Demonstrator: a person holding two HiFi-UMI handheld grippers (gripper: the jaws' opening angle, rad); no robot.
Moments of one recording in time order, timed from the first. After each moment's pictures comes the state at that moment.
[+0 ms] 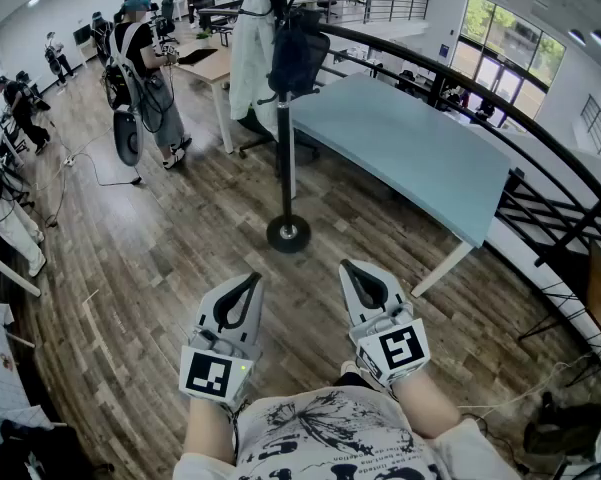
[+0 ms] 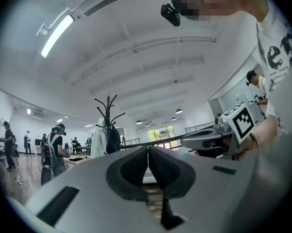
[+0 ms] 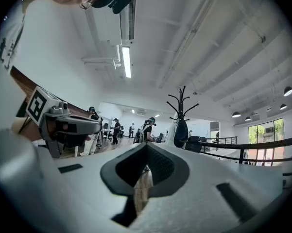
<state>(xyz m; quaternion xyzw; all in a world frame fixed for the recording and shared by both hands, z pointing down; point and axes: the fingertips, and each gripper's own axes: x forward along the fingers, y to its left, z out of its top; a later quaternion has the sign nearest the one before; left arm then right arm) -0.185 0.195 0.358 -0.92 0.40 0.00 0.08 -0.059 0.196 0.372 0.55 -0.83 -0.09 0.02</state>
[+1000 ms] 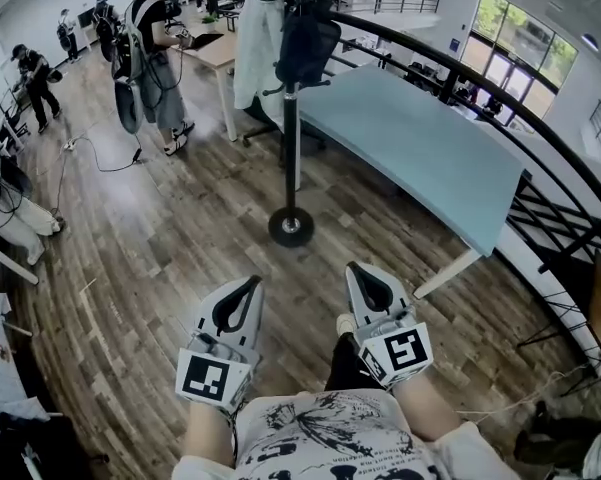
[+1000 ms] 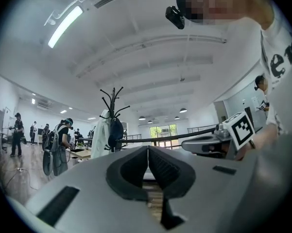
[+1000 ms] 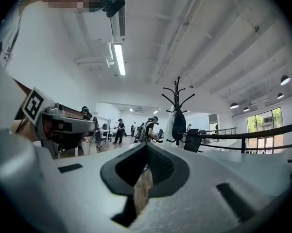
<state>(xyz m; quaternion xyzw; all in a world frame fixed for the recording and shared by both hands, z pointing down) -0.183 0.148 0.368 -0.91 0.42 0.01 0.05 -0.042 0.146 0.400 0.55 -0.83 -0.05 0.01</state>
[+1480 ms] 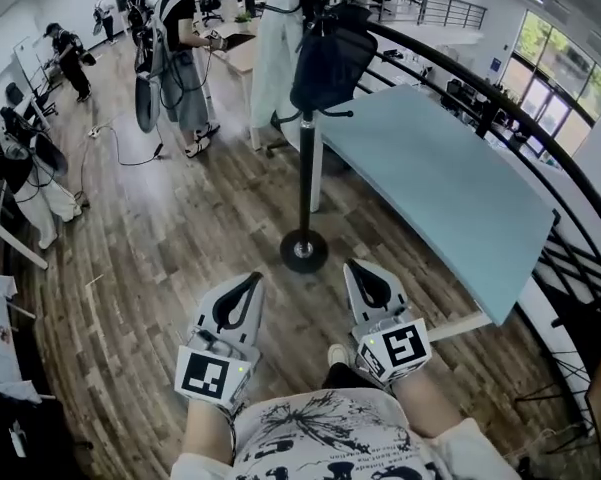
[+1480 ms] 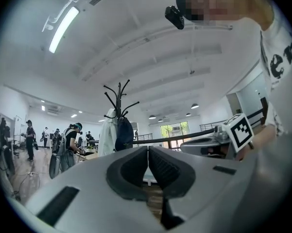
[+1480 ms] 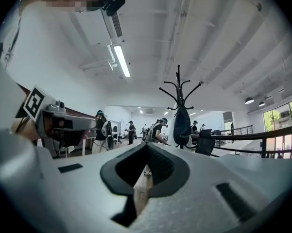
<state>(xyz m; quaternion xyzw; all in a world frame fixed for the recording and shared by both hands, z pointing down) -0.122 -0.002 0.356 -0.88 0.48 0.00 0.06 0.011 -0.028 0.395 0.48 -0.88 -0.05 0.00</state>
